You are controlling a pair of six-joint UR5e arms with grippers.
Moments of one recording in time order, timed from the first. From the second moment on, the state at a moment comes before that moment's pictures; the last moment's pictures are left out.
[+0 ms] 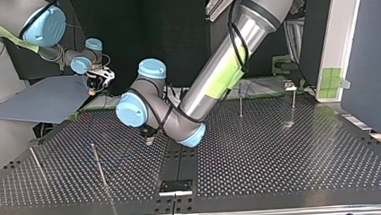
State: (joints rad) left arm -0.66 -2.41 -0.72 -3.49 -1.91 -2.14; right arm 1.64 -0.37 1.45 -0.74 1.63 1.58
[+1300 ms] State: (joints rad) left arm -0.67 -2.07 -0.83 -3.48 -1.78 -1.83; right arm 1.64 -0.37 1.44 -0.74 1.63 1.58
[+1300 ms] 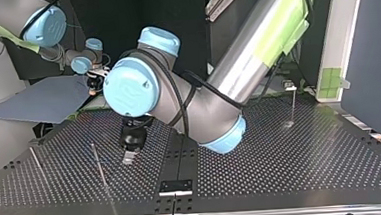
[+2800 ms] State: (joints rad) left arm -0.69 -2.16 -0.79 -3.47 -1.84 -1.68; right arm 1.64 -0.37 1.44 -0.72 1.63 1.58
